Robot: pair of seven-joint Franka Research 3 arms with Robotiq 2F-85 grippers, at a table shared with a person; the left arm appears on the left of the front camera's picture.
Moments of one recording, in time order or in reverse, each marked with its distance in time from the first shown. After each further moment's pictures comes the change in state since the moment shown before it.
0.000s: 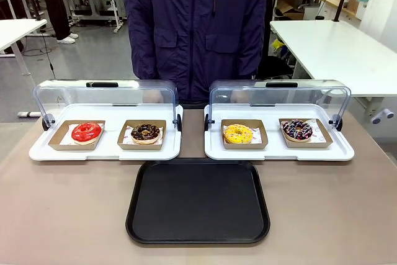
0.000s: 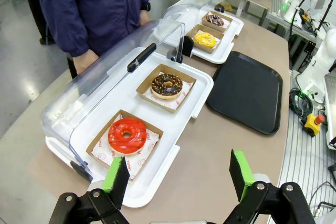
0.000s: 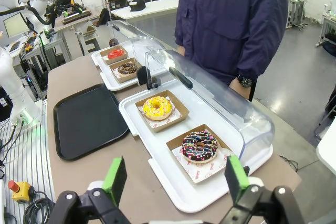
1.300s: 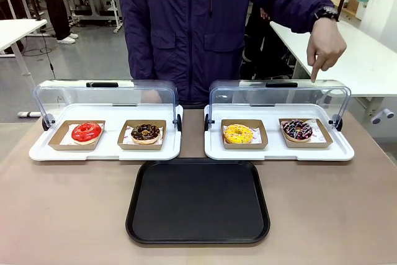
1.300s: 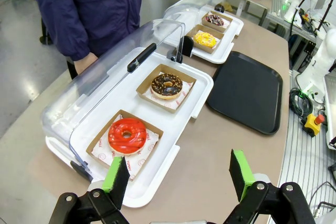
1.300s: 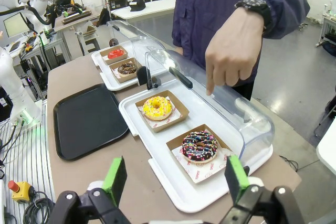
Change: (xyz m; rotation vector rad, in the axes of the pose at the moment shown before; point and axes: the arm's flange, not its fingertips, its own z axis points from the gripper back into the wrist) left arm 0.000 0.000 0.000 0.000 0.000 0.000; right arm 0.000 0.000 0.000 0.000 0.000 0.000
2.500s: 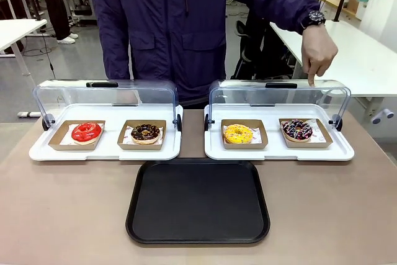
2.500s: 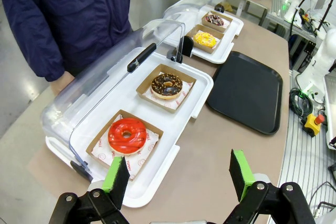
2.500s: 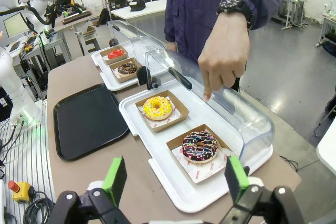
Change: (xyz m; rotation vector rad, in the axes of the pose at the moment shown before) left arm 0.000 0.000 0.000 0.000 0.000 0.000; right arm 0.000 0.000 0.000 0.000 0.000 0.000
